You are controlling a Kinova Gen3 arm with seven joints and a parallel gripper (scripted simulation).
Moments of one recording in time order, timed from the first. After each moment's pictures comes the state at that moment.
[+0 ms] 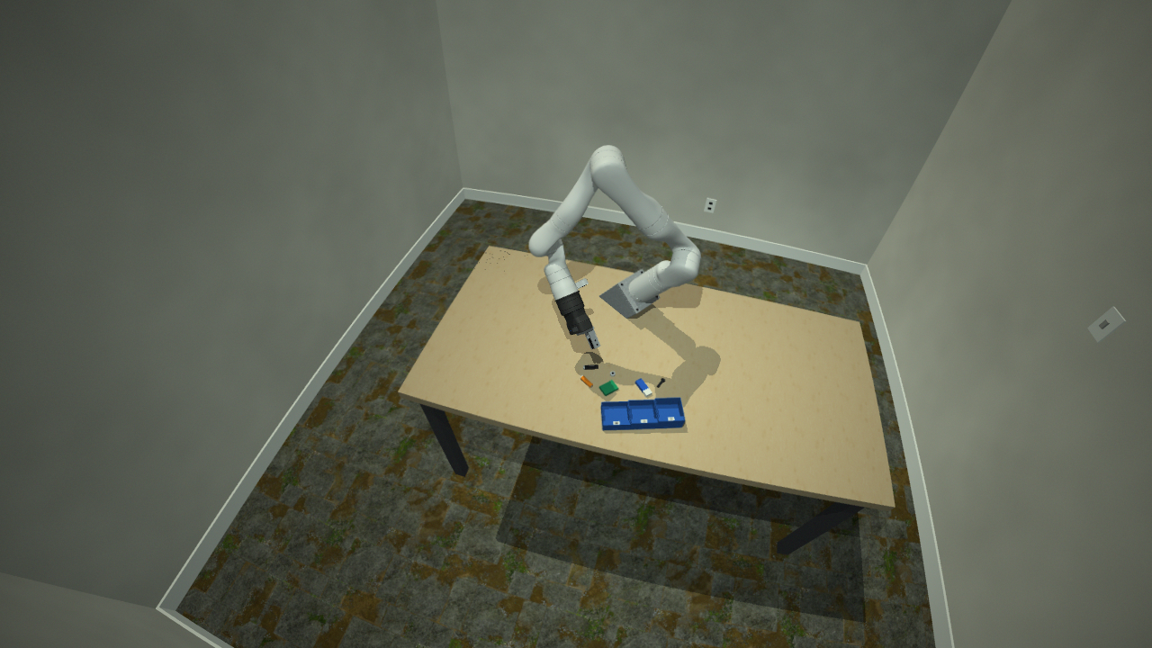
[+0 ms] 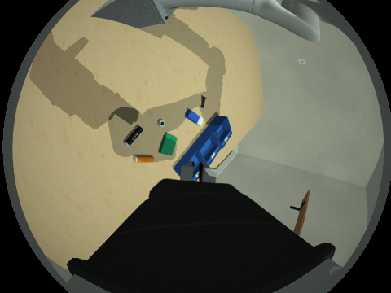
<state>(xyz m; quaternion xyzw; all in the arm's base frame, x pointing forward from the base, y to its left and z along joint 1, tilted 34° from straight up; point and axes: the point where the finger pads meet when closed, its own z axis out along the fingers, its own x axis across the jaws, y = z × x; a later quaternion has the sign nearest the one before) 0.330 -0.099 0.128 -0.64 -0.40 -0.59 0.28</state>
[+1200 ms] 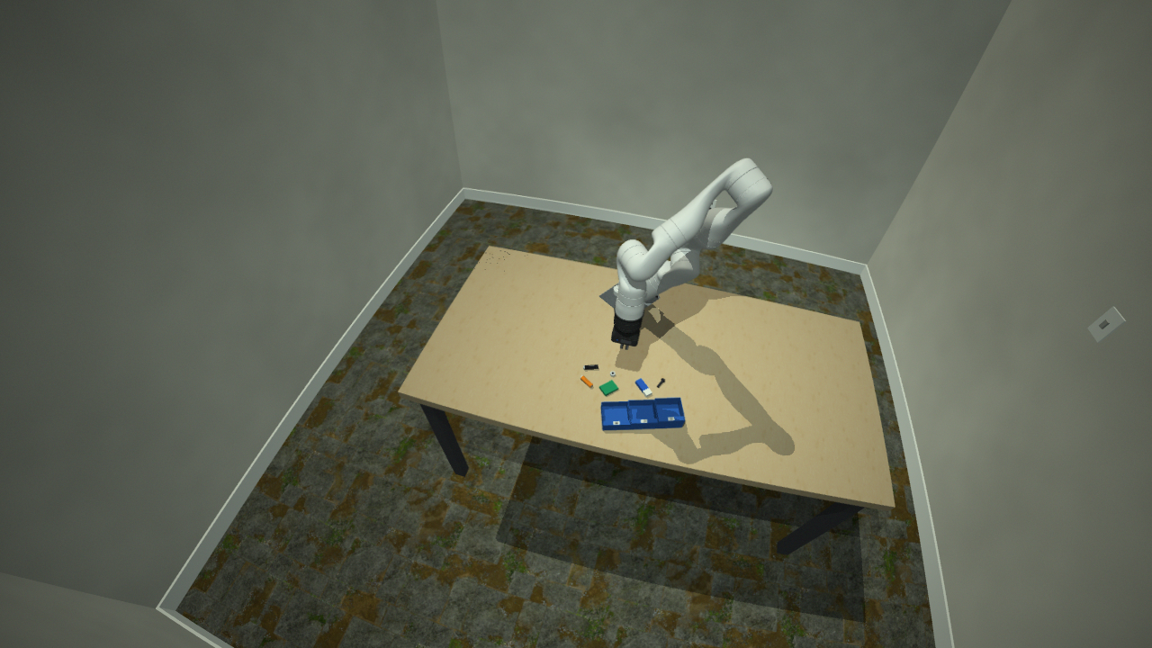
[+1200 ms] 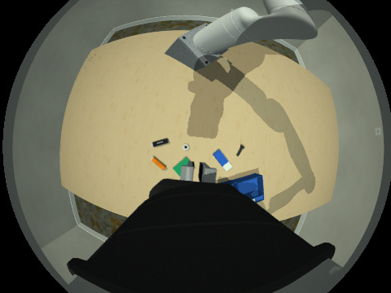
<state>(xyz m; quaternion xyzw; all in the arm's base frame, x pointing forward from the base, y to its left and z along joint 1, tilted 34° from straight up) 0.311 -0.039 0.213 -0.63 -0.72 -0.28 0.08</state>
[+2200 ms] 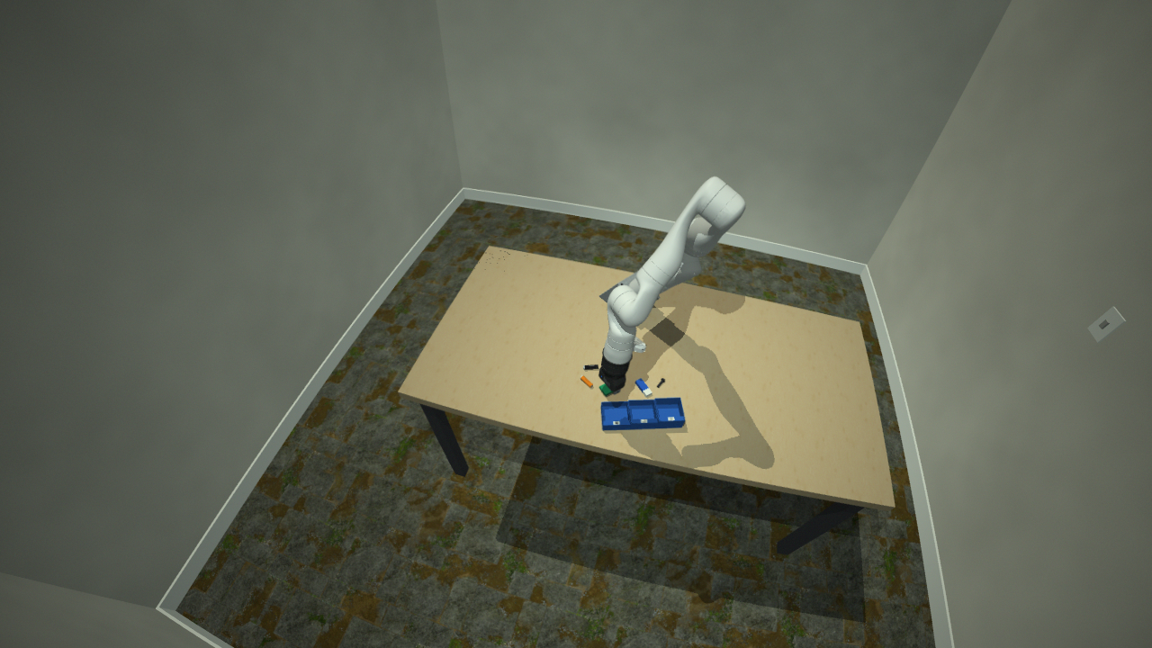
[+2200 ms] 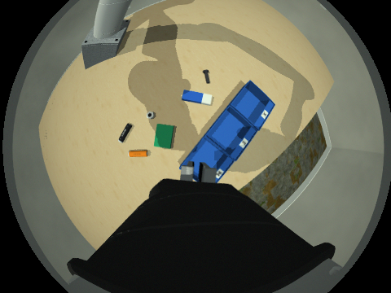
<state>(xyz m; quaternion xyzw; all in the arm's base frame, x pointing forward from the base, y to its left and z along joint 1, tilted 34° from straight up) 0.429 0.011 0.175 -0.84 -0.45 -0.27 0.14</state>
